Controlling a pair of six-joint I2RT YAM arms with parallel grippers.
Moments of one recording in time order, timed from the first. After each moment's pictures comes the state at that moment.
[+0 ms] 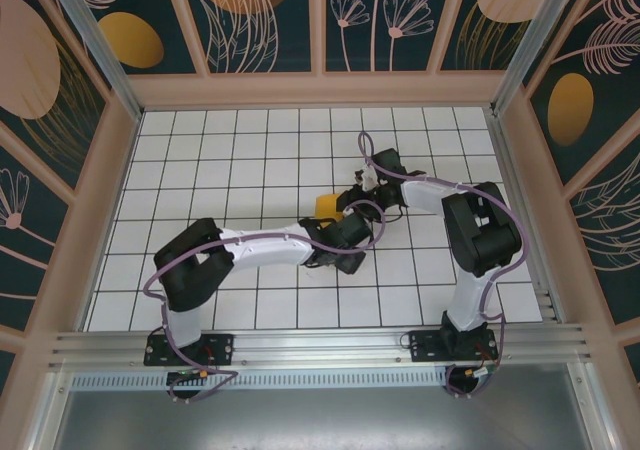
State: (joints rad) left arm -1.09 1.88 1.22 -0.48 -0.19 -0.44; right arm 0.41 1.85 1.08 -0.32 -0.71 0.60
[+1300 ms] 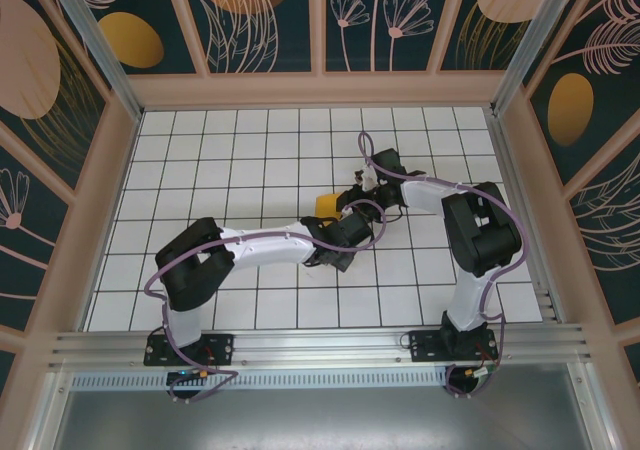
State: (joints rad) left arm -1.09 1.89 1.25 -0.56 -0.25 -0.44; right arm 0.41 1.85 1.08 -0.32 -0.71 0.61
